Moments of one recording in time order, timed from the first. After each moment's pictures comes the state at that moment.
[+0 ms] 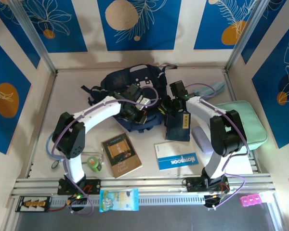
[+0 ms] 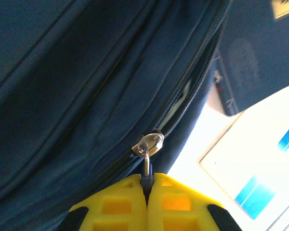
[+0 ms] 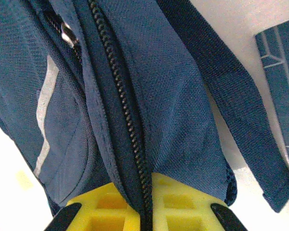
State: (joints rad) left arm -0.67 1.82 1.47 -0.85 0.29 -0.17; right arm 0.35 1.73 1.18 -0.48 -0.33 1.10
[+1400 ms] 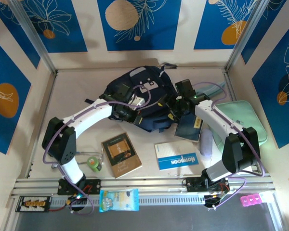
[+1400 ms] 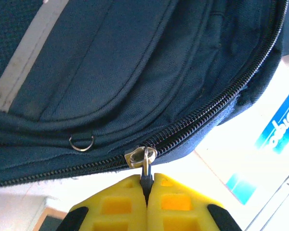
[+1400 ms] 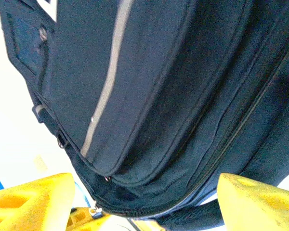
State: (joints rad) left arm -0.64 1.72 1.37 -0.78 0.37 -0.16; right arm 0.39 1.50 1.16 -0.66 -0.31 1.15
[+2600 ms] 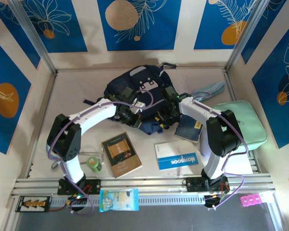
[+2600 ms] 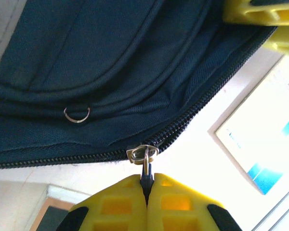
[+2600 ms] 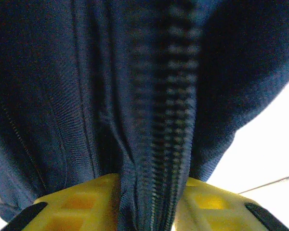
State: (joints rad) left arm -0.65 1.78 1.38 -0.87 0.32 -0.12; right arm 0.47 1.76 1.23 -0.78 -0.28 1.36
